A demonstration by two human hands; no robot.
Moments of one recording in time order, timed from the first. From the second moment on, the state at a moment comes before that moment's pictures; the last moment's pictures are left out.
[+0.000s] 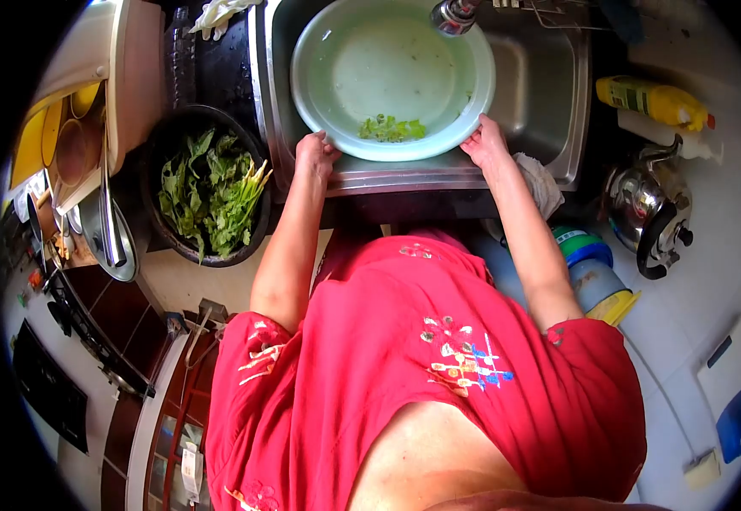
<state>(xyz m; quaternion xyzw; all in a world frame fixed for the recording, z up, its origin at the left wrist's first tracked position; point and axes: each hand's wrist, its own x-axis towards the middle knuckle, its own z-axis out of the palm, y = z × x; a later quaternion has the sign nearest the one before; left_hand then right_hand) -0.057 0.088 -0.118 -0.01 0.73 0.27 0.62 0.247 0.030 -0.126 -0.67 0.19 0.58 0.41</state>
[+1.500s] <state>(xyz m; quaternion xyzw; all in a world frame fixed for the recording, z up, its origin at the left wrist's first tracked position) -0.029 0.136 0.077 0.14 0.37 0.53 0.75 0.238 0.058 0.013 -0.59 0.20 0.62 0.48</state>
